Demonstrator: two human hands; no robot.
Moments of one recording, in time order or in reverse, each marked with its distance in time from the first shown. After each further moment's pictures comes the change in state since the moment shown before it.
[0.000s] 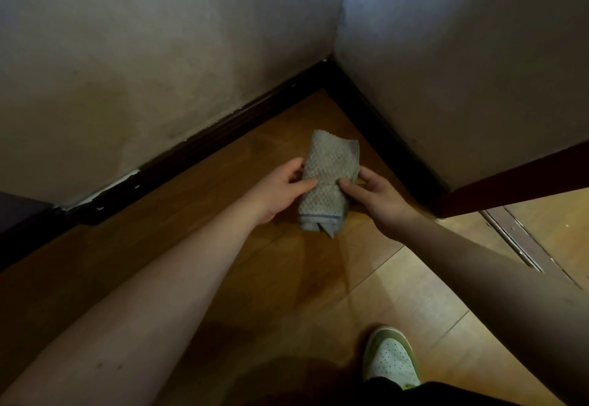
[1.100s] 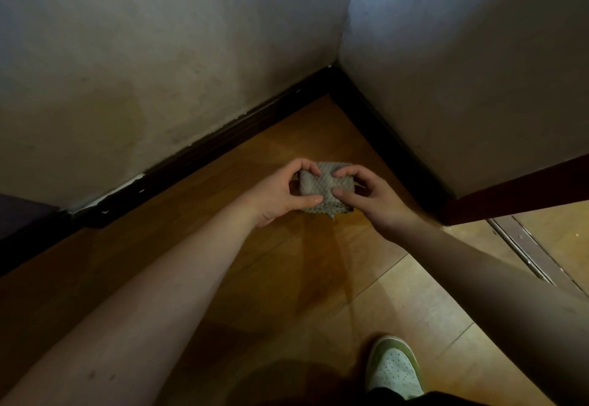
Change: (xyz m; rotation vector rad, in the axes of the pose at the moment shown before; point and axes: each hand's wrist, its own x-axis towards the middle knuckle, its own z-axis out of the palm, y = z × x) left_hand -0.010 0.011 -0.014 -0.083 -0.125 0.064; right_hand 0.006 -0.010 0.014 -0.101 -0.015 -0.122
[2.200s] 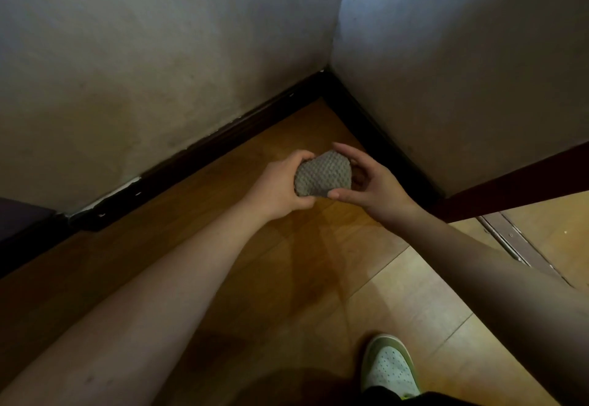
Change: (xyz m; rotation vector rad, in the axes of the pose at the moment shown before) left_hand 0.007 0.012 0.009 0.815 0.217 0.268; right_hand -0.006 -0.020 -0.013 -0.252 -0.030 -0.174
